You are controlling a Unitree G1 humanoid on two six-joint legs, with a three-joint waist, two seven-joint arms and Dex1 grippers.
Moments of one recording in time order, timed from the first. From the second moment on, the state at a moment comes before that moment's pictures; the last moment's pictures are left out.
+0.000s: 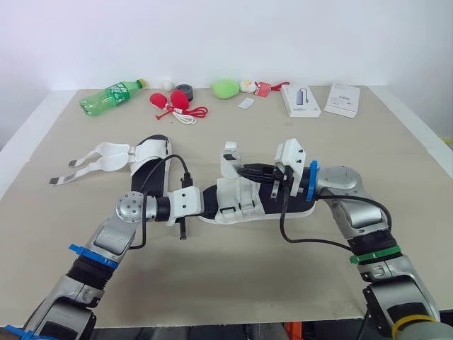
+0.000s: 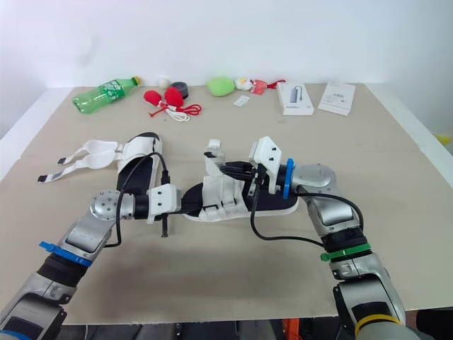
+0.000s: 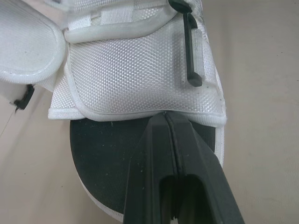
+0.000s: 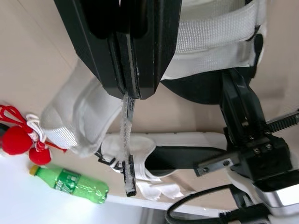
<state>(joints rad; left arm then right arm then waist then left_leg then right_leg) -0.47 0.52 -0.28 0.08 -0.04 -0.06 -1.04 -0.65 -0.54 0.18 0.16 0.33 0.11 1.00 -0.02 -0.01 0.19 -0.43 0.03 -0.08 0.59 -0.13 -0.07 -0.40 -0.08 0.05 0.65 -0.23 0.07</state>
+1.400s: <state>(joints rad) -0.47 0.52 -0.29 0.08 -0.04 -0.06 -1.04 -0.79 -0.49 0.07 0.22 0.32 0.20 0.99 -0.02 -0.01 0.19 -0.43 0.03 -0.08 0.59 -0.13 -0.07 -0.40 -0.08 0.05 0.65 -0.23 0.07</state>
